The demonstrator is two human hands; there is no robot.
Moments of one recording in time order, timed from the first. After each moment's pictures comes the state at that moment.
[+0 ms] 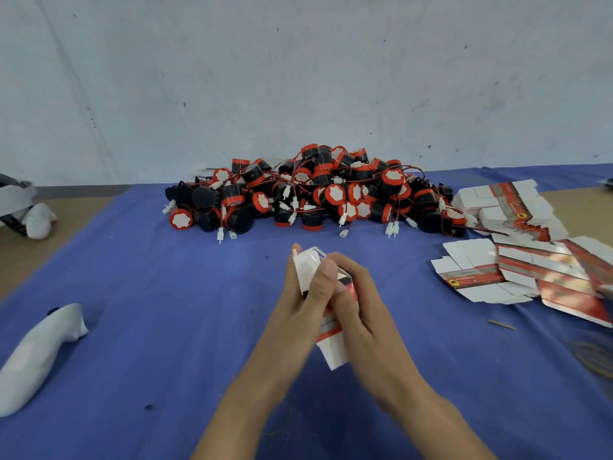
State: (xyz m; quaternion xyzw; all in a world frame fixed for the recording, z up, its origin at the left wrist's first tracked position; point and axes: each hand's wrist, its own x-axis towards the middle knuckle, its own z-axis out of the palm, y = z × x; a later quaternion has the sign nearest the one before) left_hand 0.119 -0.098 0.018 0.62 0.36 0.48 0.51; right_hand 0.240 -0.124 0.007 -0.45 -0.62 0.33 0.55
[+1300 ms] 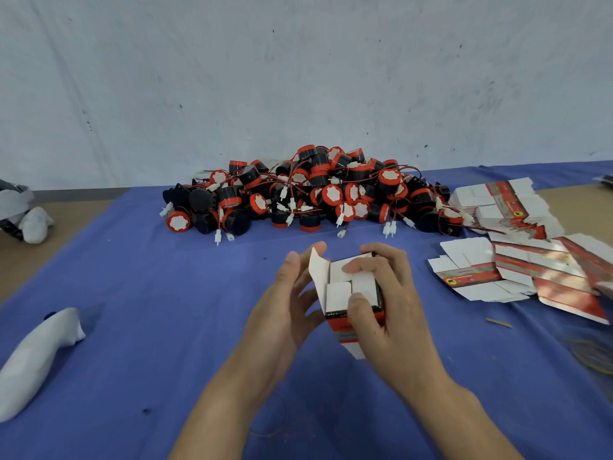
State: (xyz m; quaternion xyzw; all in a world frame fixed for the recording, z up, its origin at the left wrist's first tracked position) left_hand 0.114 -0.097 0.035 0.49 0.27 0.48 0.68; right_hand 0.264 -0.123 0.014 -0.48 -0.67 0.10 0.56
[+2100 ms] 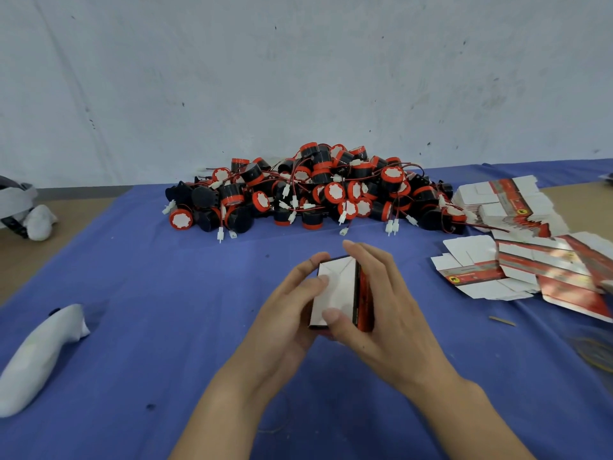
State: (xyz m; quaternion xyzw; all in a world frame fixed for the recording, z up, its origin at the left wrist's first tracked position) left_hand 0.114 -0.092 0.024 0.46 0.29 0.46 0.70; right_hand 0.266 -0.123 0.015 -0.46 -0.75 0.01 0.48
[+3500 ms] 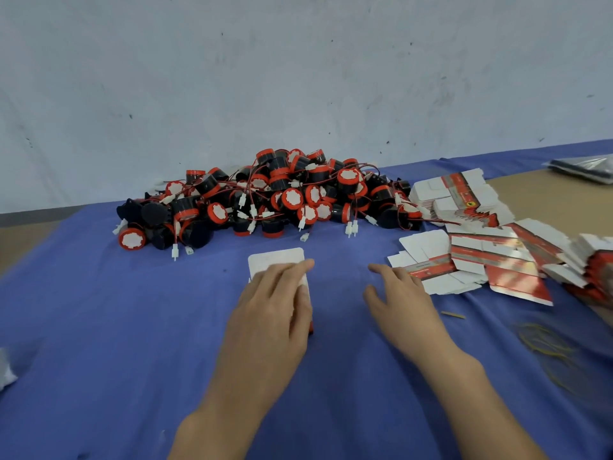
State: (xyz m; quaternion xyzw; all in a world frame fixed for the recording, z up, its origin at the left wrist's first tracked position) left_hand 0.152 -0.099 0.024 0.81 0.41 0.43 0.01; right_hand 0.356 -0.094 -0.001 -0.76 -0.57 0.11 0.28
